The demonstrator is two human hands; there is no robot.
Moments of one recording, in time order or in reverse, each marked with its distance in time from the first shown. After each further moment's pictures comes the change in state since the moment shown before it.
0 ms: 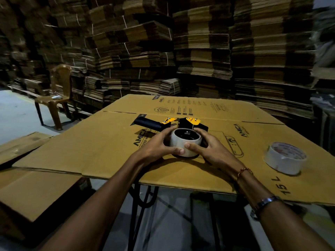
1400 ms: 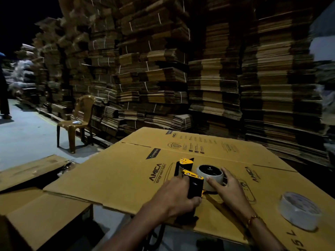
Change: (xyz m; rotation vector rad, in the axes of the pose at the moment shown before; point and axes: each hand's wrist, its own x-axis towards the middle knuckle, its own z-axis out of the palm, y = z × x) left_hand -0.057 0.056 0.020 0.751 0.138 0.041; right_hand 0.003 0.002 -0.004 -0.070 0.317 0.056
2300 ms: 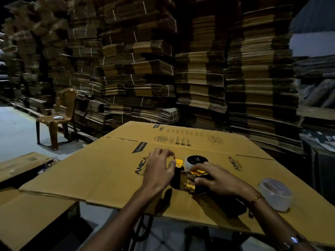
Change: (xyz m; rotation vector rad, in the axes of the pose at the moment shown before) left_hand 0.037 -0.010 0.009 -0.239 0.468 -0.060; right_hand -0.014 -0.052 -0.047 -0.574 -0.511 -0.236
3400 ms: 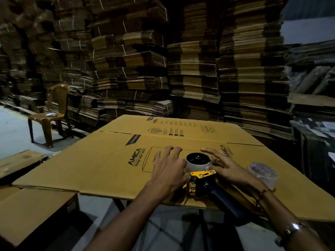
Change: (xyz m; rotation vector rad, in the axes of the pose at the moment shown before) left_hand -0.024 0.047 0.018 0.538 -0.374 0.243; right_hand -0.024 0.063 0.009 0.647 0.144 -0.025
